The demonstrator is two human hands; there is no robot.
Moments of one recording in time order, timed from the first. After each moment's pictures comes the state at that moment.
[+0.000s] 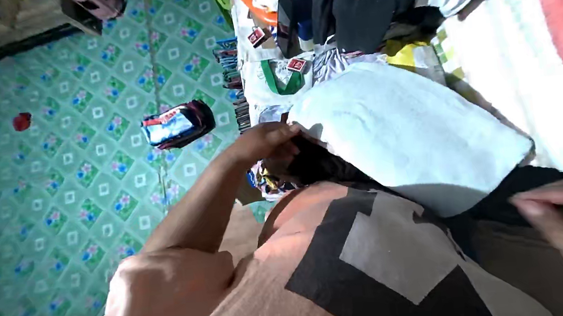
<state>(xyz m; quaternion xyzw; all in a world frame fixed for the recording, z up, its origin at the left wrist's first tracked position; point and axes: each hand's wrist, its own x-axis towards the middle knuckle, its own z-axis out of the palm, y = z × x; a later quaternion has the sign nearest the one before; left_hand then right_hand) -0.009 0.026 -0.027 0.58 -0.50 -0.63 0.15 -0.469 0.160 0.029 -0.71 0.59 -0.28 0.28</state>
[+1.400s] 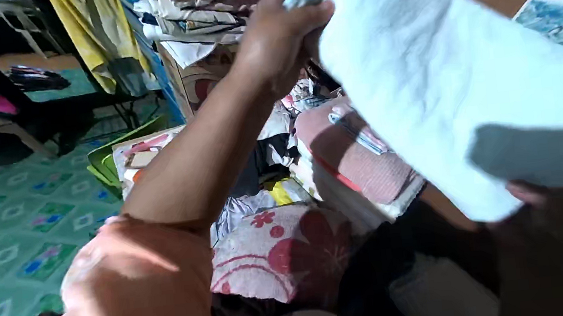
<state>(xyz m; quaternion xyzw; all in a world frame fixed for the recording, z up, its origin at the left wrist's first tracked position) -0.260 -0.117 0.286 -0.01 -0.59 -0.61 0.53 -0.505 0.167 0.156 -0.42 0.46 -0.77 0.16</state>
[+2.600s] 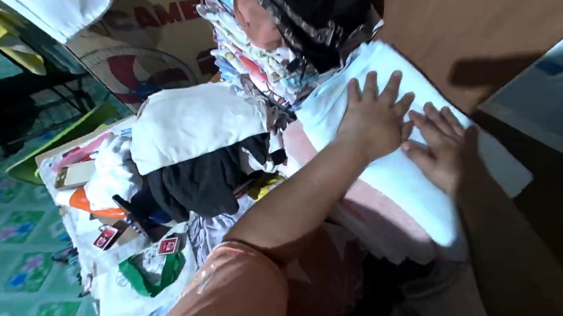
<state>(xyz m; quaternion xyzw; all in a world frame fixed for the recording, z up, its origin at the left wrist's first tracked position) -0.478 -0.162 0.100 0.19 -0.97 -0.06 0.16 -0.598 -0.008 0.079 -0.57 0.80 -0.14 -0.11</state>
